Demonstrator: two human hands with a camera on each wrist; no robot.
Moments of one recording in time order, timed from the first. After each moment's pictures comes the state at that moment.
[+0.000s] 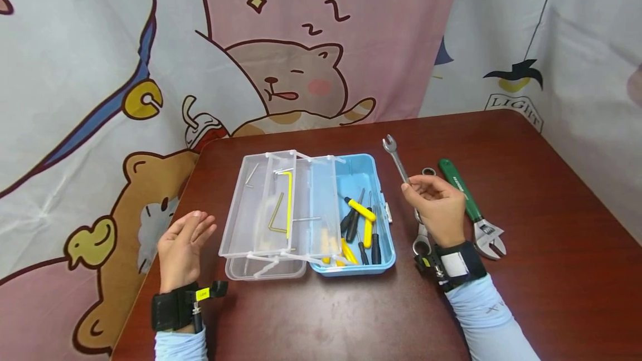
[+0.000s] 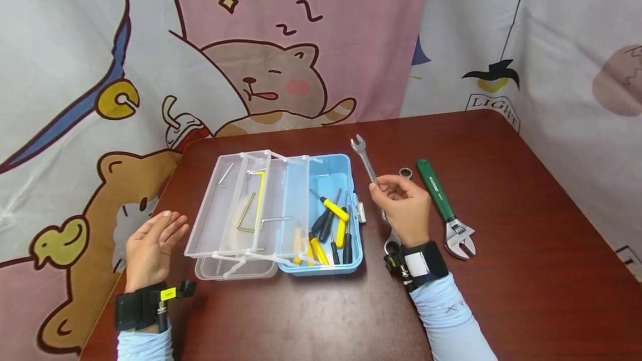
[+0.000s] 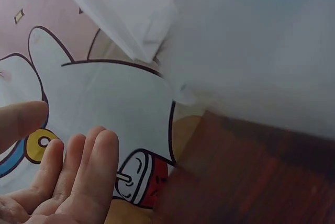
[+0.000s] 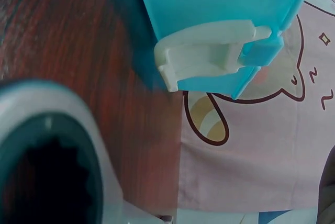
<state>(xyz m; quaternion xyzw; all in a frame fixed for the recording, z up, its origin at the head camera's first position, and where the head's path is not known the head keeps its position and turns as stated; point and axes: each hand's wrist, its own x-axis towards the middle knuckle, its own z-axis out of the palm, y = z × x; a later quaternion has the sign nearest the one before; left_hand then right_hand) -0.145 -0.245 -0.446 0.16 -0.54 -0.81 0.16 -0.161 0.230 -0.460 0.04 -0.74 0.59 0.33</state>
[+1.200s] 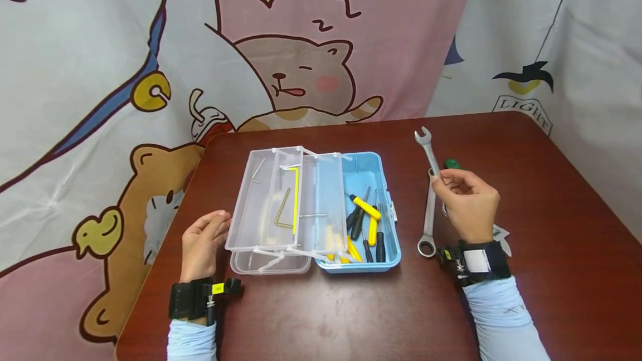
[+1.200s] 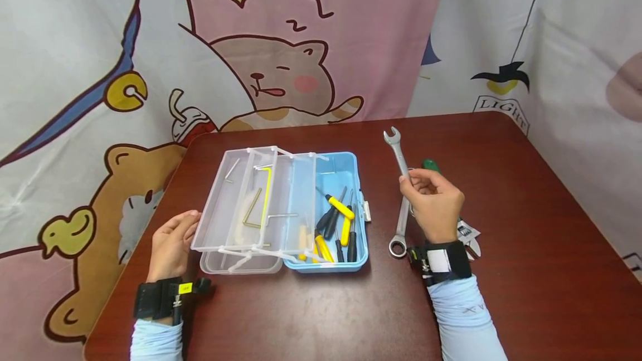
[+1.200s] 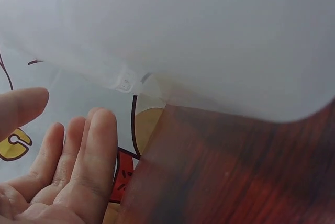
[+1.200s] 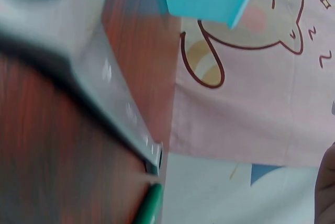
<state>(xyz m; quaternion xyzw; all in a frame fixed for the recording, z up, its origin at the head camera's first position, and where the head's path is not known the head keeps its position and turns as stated) -0.150 -0.239 -0.471 0.18 -0.61 -0.76 0.10 -0.165 0.262 -0.450 -0.02 -0.76 0.53 0.38</state>
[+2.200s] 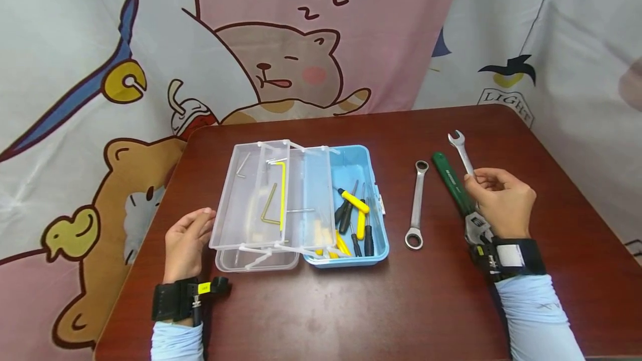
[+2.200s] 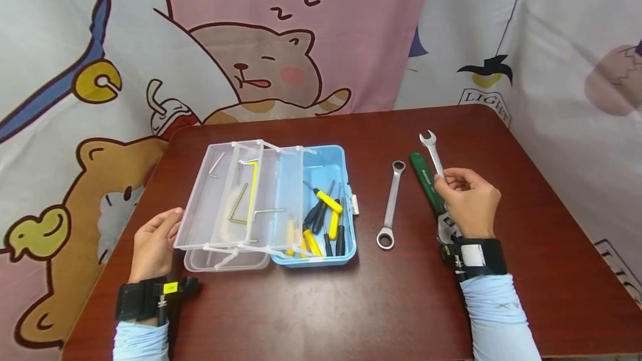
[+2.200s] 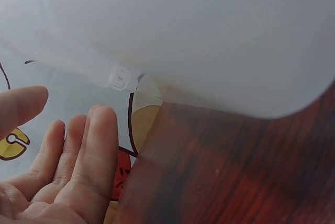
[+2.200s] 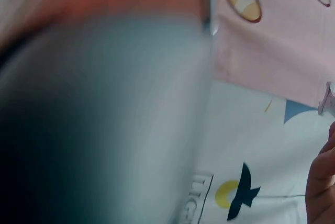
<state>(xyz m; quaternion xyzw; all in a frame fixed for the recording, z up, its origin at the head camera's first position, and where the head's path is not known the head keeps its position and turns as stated) -0.155 -0.238 -0.475 0.19 -0.61 -0.76 0.09 -0.151 0.344 -0.463 -0.09 -0.84 0.39 0.35</state>
